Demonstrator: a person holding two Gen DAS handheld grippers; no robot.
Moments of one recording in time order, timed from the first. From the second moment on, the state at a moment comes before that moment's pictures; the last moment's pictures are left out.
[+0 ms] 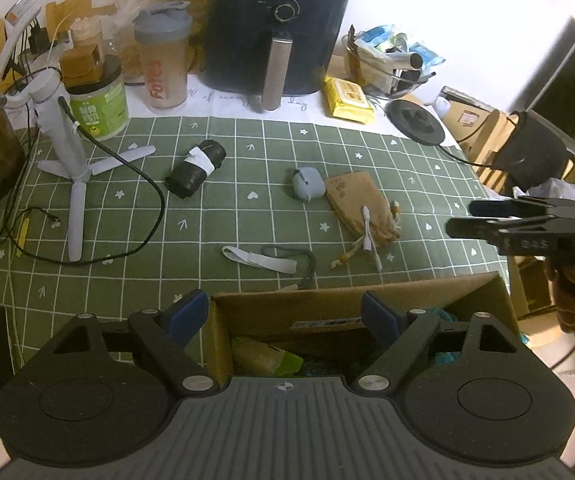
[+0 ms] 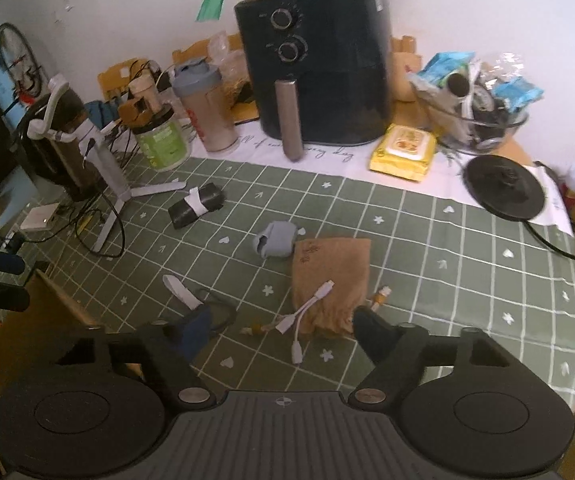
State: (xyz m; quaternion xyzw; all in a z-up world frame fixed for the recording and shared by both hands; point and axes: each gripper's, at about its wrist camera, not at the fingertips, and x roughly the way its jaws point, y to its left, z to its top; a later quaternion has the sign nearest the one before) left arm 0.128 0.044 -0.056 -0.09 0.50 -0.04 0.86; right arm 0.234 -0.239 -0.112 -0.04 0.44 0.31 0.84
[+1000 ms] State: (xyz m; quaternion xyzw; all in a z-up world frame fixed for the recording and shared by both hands) left arm 0.119 0.067 -0.051 -0.15 0.49 0.02 0.86; right arm 0.333 -0.196 -0.239 -0.01 0.55 0.28 0.79
